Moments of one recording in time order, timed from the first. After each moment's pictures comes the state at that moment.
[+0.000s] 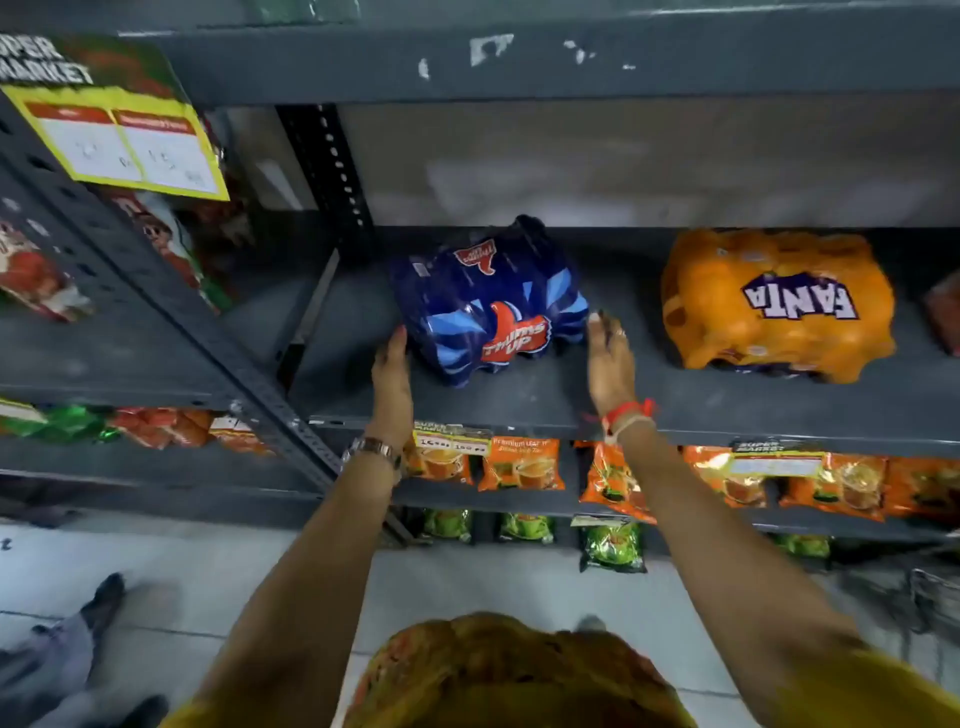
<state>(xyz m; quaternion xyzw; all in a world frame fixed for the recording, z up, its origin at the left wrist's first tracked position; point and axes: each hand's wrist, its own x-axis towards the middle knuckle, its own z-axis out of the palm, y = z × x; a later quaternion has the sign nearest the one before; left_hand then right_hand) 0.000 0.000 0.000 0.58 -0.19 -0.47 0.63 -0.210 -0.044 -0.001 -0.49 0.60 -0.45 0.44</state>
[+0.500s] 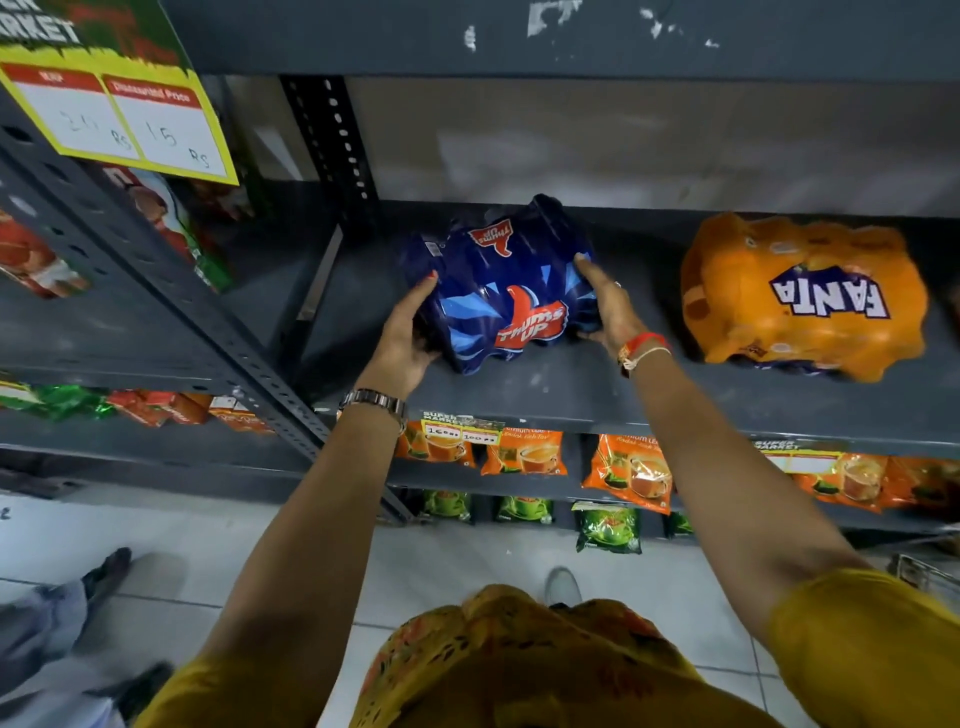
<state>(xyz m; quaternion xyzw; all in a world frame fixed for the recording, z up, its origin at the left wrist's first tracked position) 0.021 -0.033 0.013 0.53 -0.16 -0.61 0.56 -0.190 -0.100 0.019 -0.41 0.59 -0.35 0.60</state>
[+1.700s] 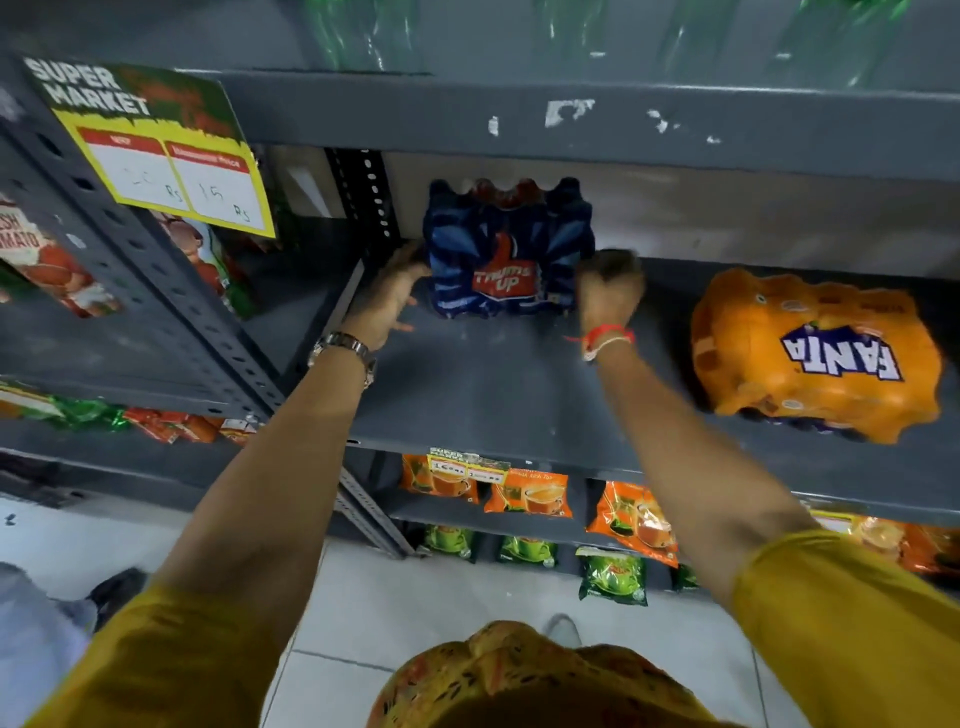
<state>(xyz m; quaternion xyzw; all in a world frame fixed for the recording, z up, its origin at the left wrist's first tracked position) 0.049 -0.070 0.088 0.69 -0.39 -0.44 0.42 -0.156 -0.153 0.038 -0.46 0.61 -0.55 0.34</state>
